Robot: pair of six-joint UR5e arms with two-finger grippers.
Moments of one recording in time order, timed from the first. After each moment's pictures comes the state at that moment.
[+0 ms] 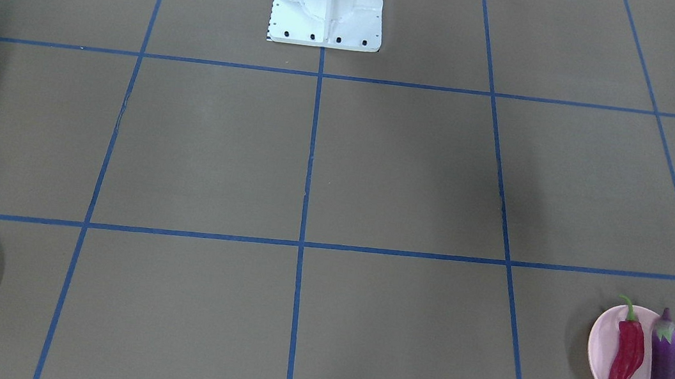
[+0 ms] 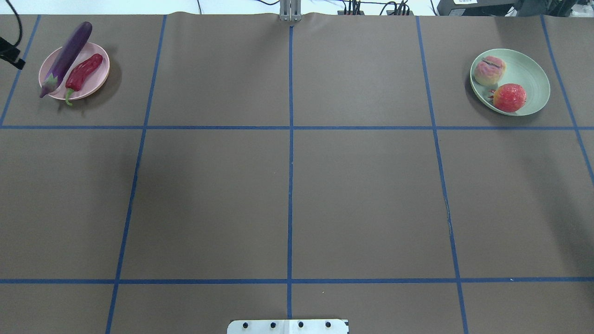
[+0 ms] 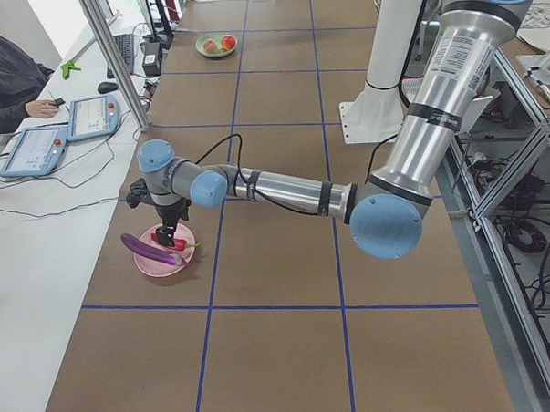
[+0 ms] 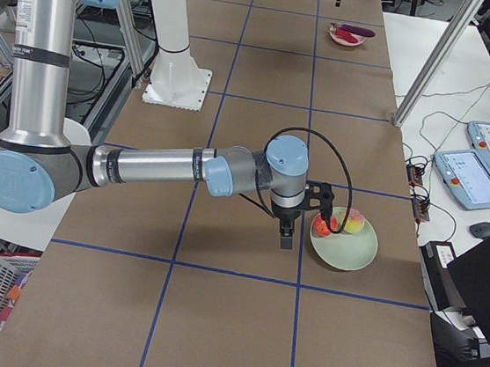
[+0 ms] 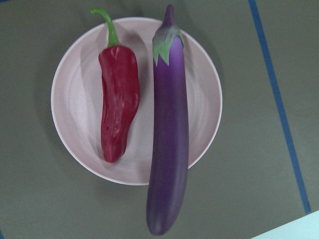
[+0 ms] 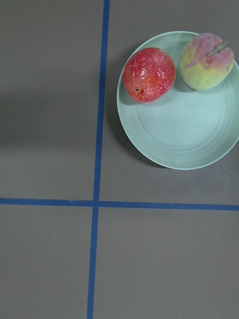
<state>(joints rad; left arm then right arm) -1.40 -1.89 -1.44 -1.74 -2.34 -0.16 1.51 -1.62 1.80 -1.44 2.31 0.21</state>
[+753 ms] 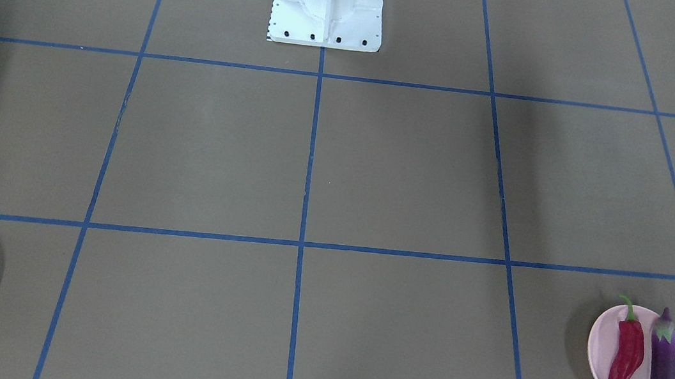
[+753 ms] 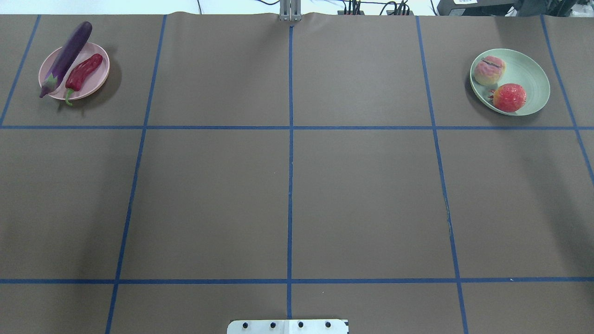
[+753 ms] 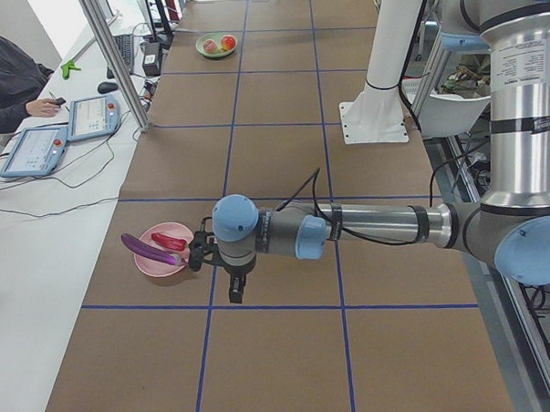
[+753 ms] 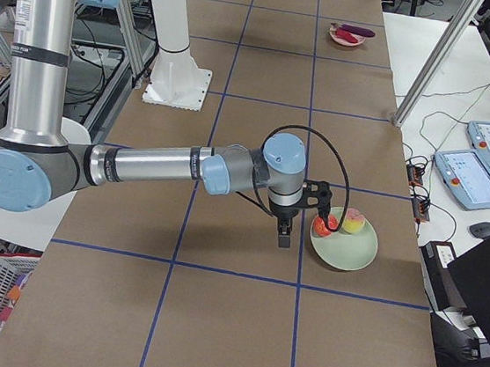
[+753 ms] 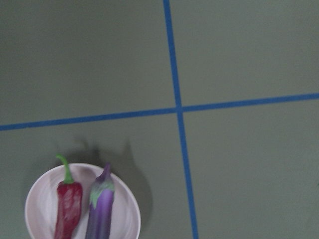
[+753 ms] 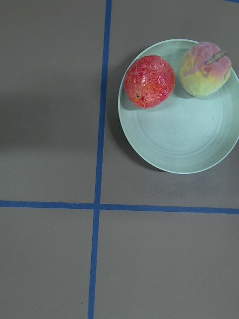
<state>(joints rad) -1.58 -1.46 -1.70 -1.67 -2.40 -0.06 1.51 -1.64 1.81 -1.44 2.31 0.21</state>
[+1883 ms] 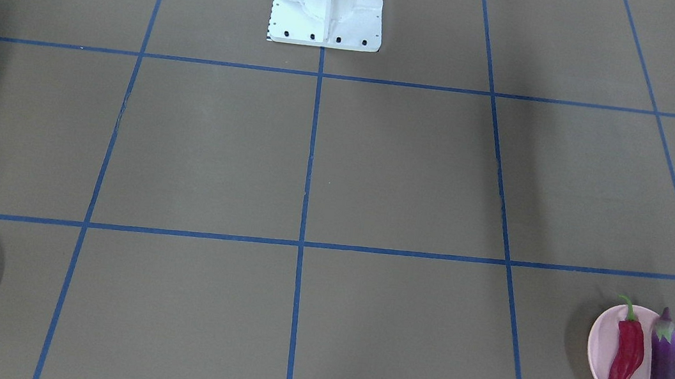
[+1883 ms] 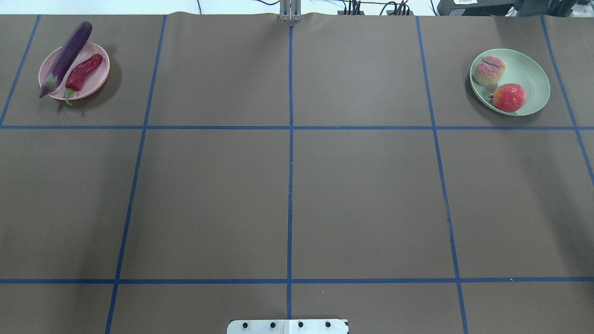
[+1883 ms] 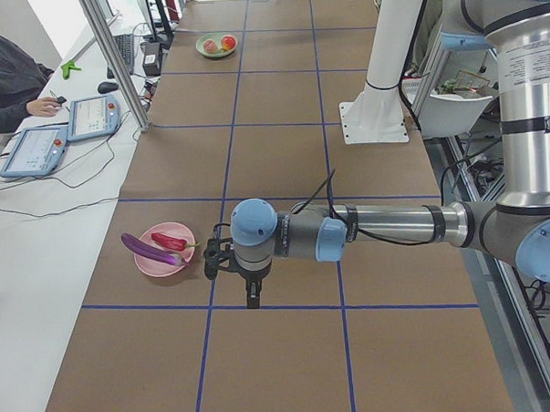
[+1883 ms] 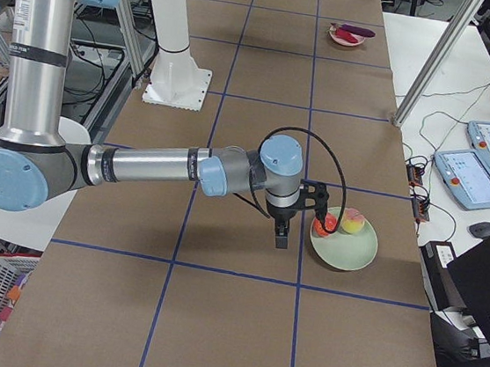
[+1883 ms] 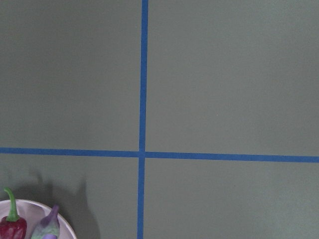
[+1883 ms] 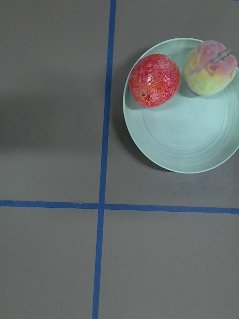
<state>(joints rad) -1.59 -1.43 -1.75 -1.67 -2.41 -0.09 1.51 -1.65 1.81 -1.43 2.32 0.20</state>
